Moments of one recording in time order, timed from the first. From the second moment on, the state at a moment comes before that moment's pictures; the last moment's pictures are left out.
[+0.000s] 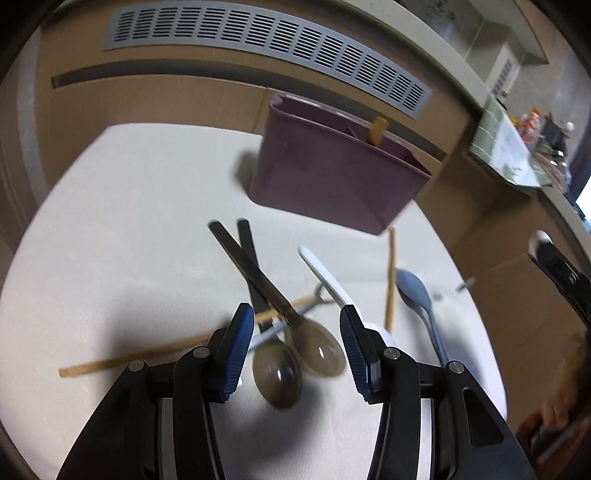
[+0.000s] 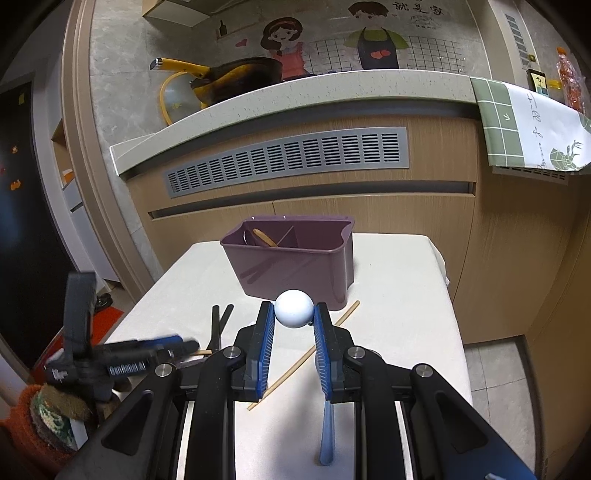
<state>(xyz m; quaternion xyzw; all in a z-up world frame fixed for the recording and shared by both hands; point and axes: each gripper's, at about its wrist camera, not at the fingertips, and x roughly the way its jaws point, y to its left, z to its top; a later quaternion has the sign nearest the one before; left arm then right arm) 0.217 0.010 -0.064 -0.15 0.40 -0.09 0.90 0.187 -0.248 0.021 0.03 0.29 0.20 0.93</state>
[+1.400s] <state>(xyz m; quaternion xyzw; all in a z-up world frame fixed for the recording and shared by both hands) 0.249 0.041 0.142 -0.17 0.10 -0.12 0.97 0.224 -0.230 0.138 0.05 0.18 0.29 0.94</state>
